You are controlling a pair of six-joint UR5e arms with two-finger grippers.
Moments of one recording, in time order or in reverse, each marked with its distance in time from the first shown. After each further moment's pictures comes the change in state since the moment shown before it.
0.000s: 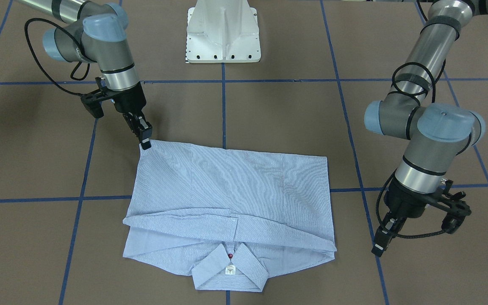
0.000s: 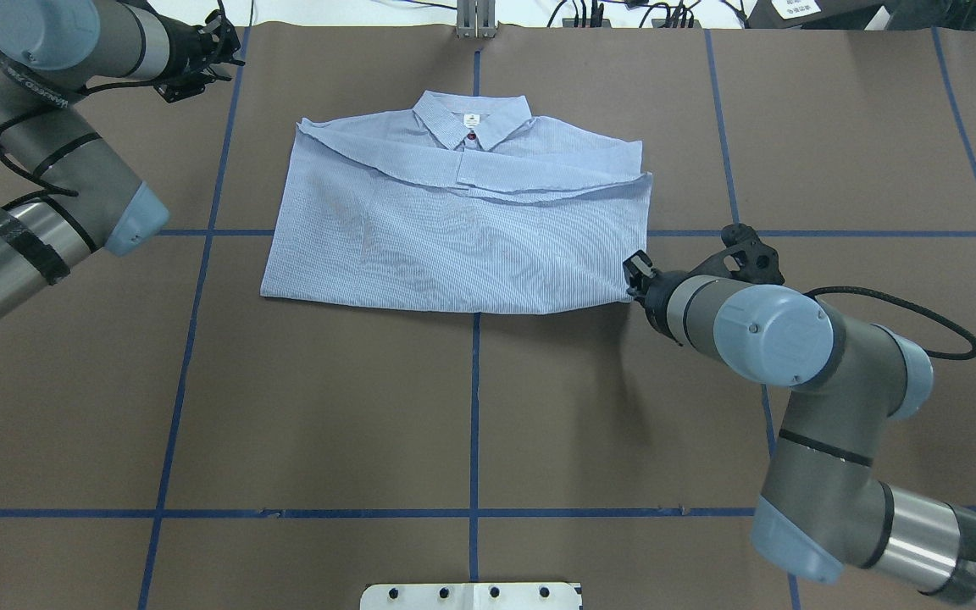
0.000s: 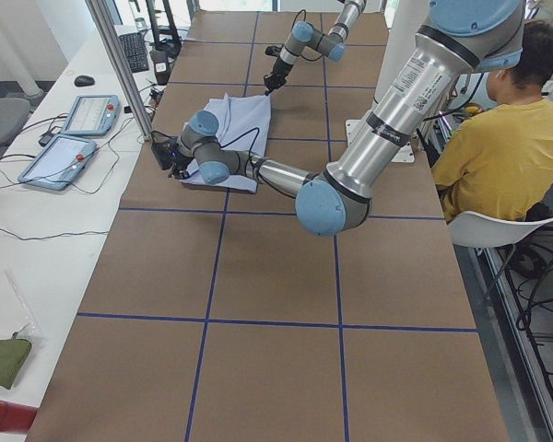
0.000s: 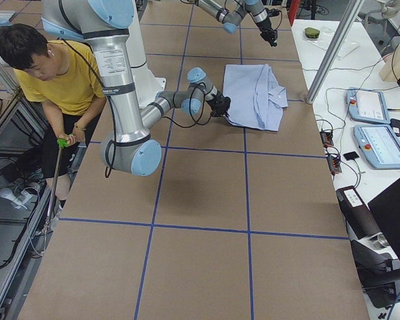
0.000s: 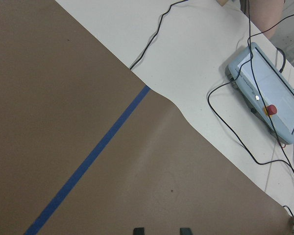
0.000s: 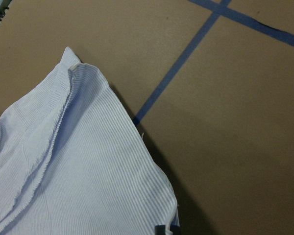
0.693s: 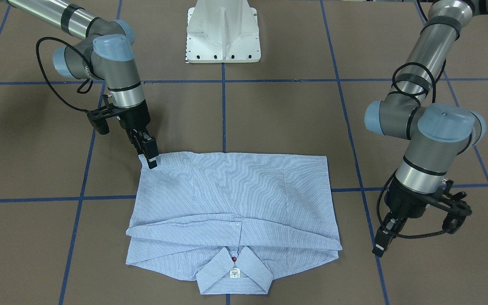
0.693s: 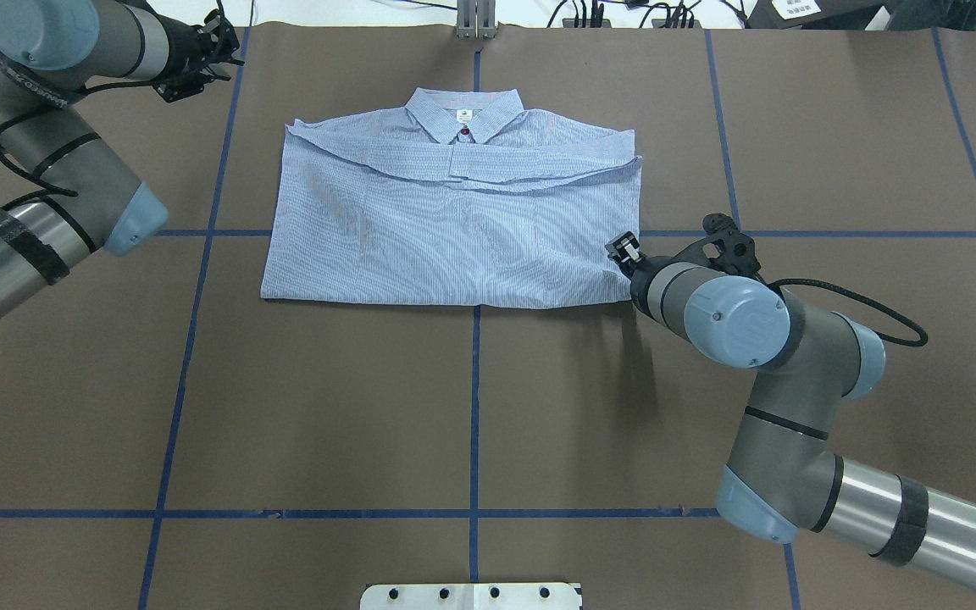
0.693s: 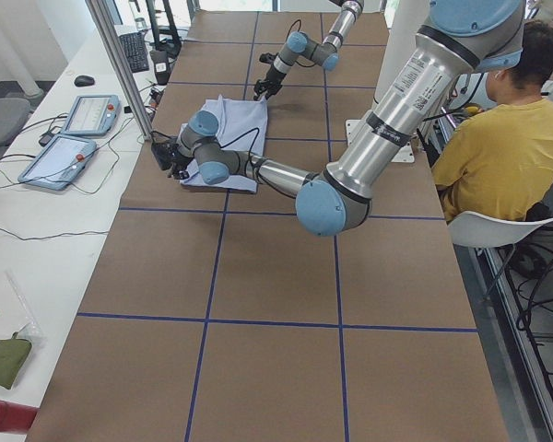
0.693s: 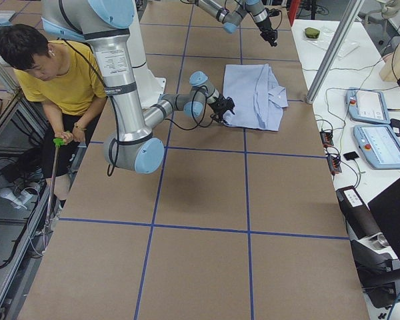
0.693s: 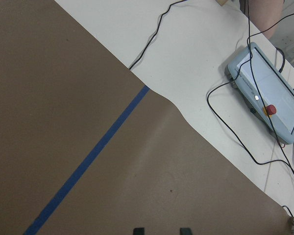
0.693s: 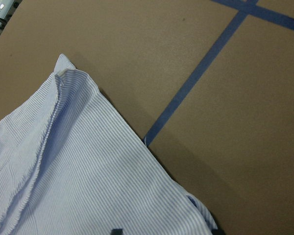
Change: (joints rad) left arm -0.001 0.001 0.007 0.000 0.005 0.001; right arm 0.048 0.082 -0.228 0.161 -0.072 -0.005
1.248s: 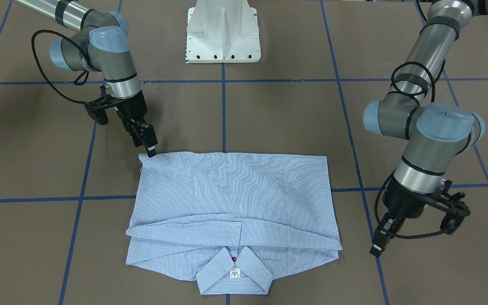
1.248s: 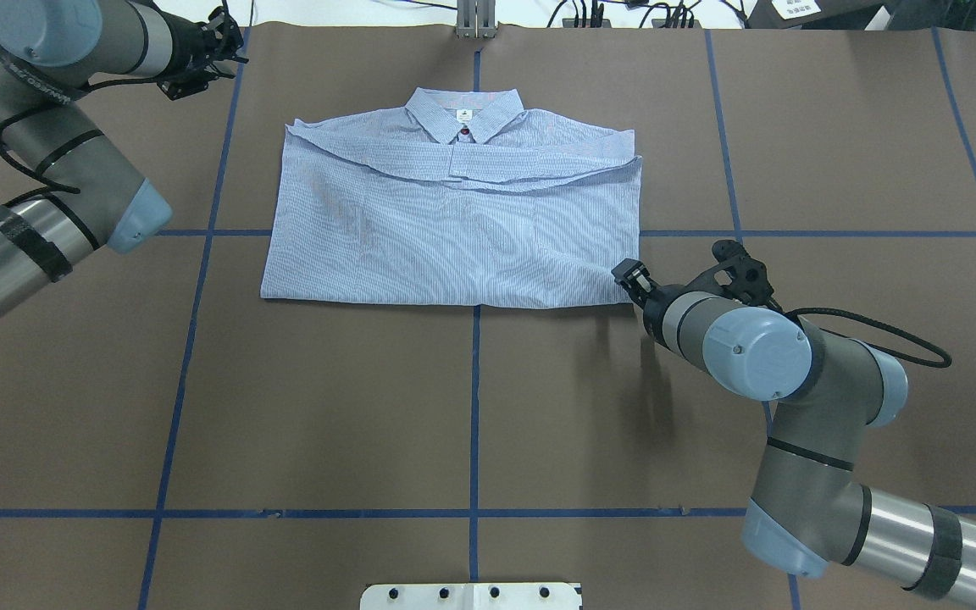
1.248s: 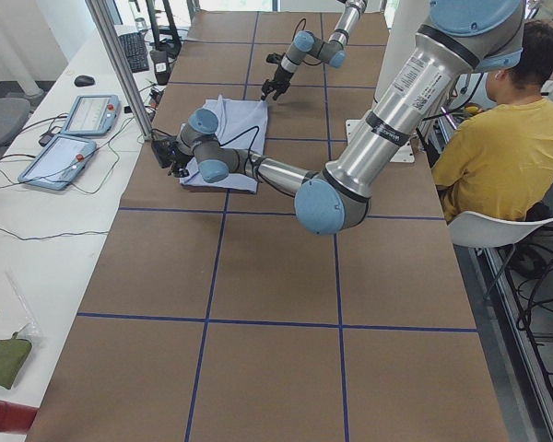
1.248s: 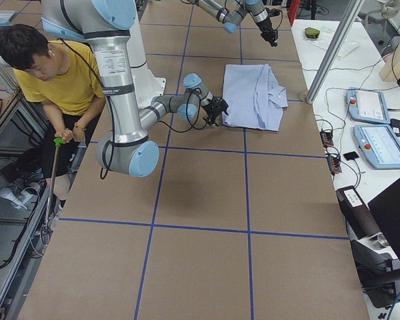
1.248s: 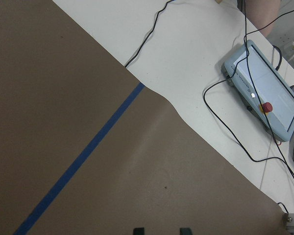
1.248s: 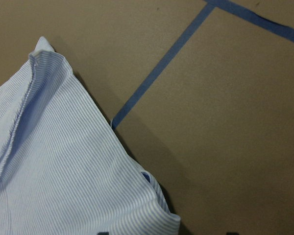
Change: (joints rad) left arm 0.000 -0.007 0.000 0.000 -0.006 0.000; right arm -0.040 -0.070 0.062 -0.001 -0.003 -0.035
